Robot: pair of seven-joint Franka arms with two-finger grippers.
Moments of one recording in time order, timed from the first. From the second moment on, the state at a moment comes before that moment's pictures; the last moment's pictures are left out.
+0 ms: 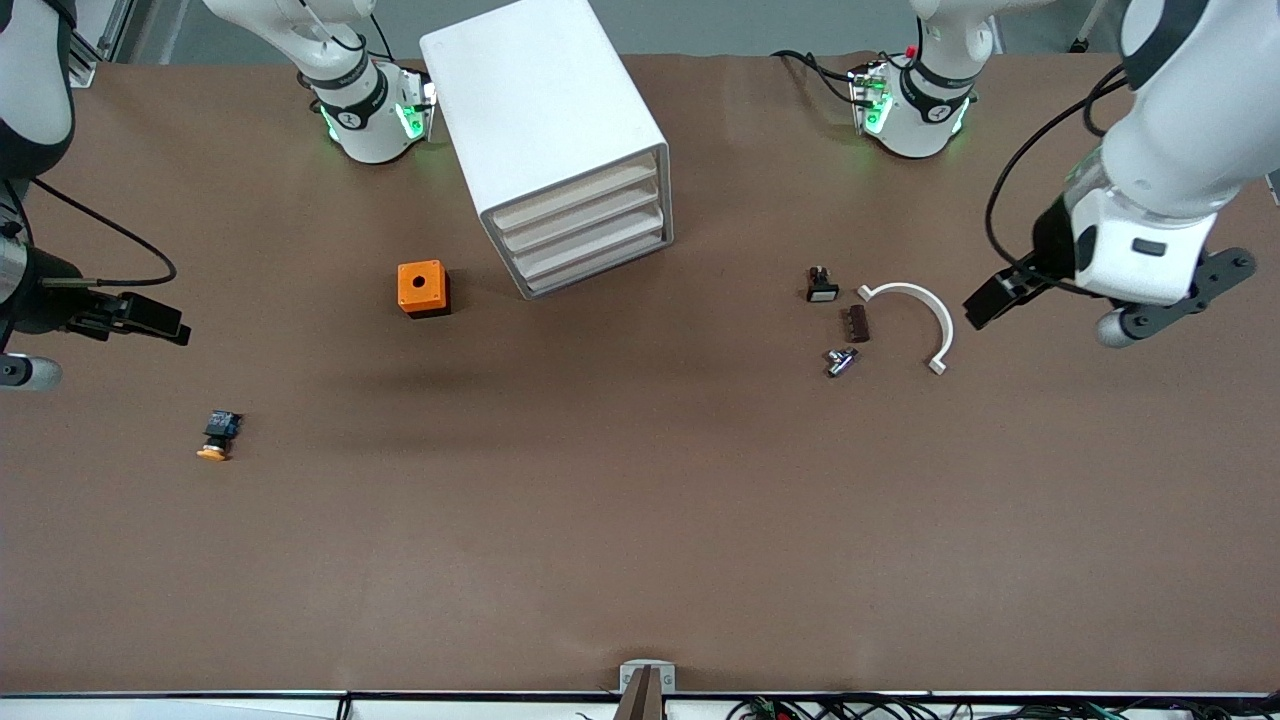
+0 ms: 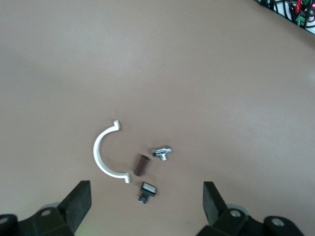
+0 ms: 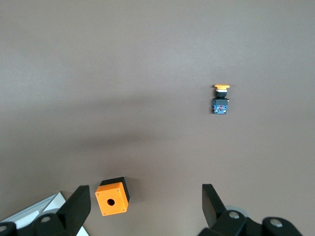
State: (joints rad) left arm 0.19 0.13 -0.50 -1.43 0.10 1.56 -0.78; right arm 0.01 0.17 -0.05 -1.49 0.04 1.58 0.03
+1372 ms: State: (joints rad) left arm -0.01 -0.13 -0.13 -1.63 0.05 1.49 -0.14; right arm 0.02 0.14 -0.08 -1.44 -0.01 1.51 0.07
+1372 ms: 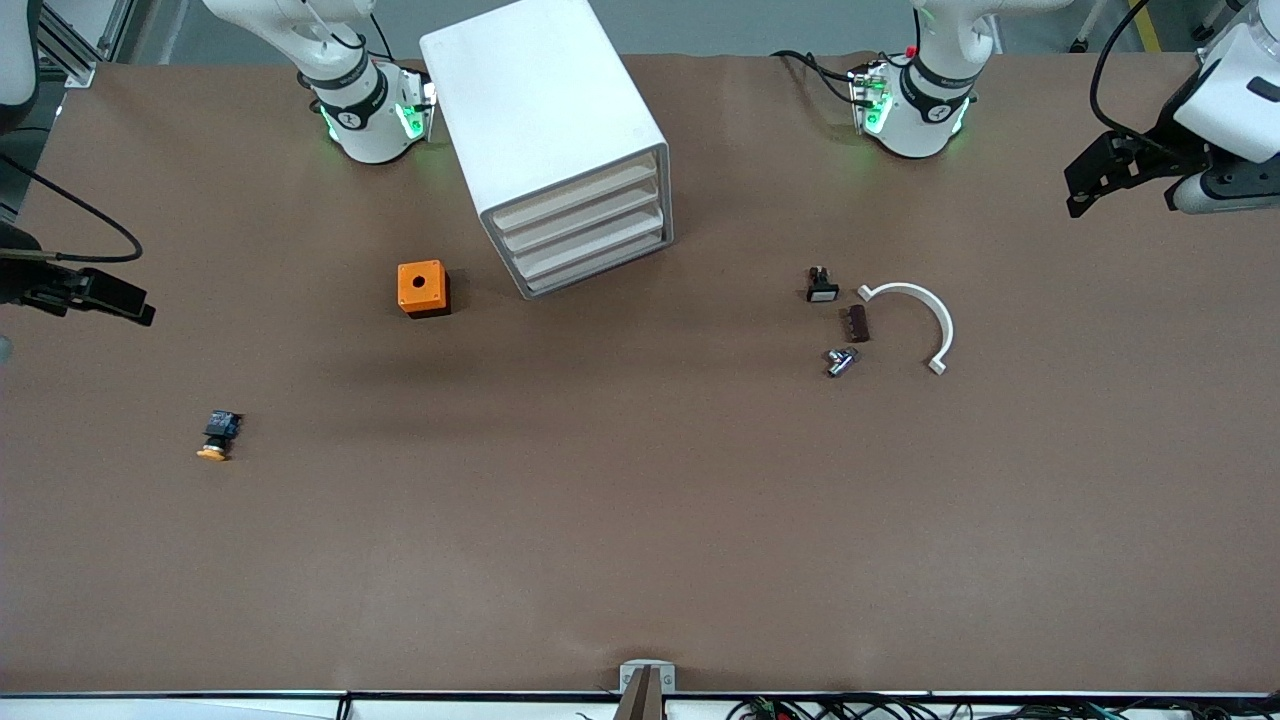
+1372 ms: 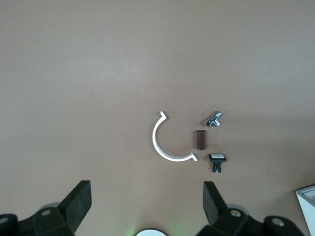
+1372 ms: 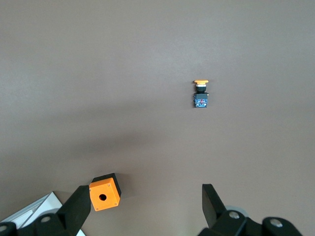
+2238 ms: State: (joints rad) left arm -0.01 -0.14 -0.12 -1.65 0.02 1.49 -0.14; right arm 0.03 0.04 -0.06 -1.48 -0.01 1.46 0.07
